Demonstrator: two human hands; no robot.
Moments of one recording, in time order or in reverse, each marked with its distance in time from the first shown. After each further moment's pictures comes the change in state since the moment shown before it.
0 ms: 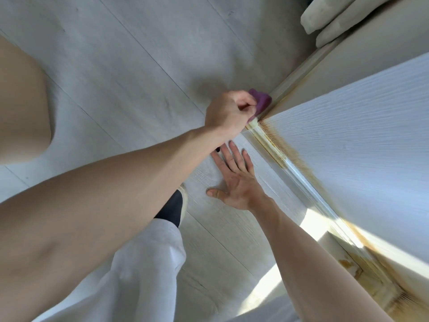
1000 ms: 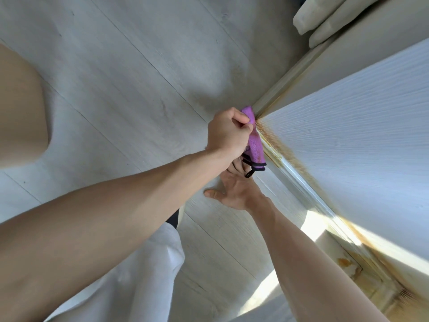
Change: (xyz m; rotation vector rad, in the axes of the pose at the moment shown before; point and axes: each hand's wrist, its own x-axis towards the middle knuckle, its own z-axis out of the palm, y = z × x) left_hand -0.039 -0.002 0.027 -0.297 0.118 -0.201; right_hand 0.001 0.002 0.003 0.100 -0.058 0.096
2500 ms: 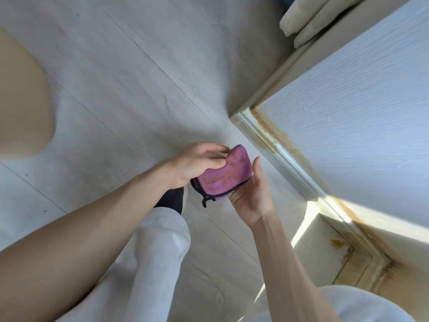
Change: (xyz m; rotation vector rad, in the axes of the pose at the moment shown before) left_hand -0.044 -0.055 -0.096 -0.019 -0.642 -0.171; right_hand -0.081 -0.058 -0.005 2.160 0.382 0.348
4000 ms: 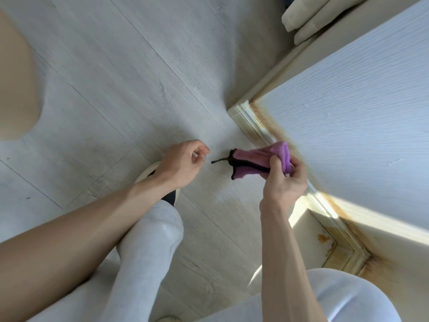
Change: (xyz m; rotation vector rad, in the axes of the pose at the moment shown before) left_hand -0.012 -0.035 -0.008 0.705 0.375 0.281; right_hand -0.006 -0.029 -0.013 -0.543 0.802 -0.745
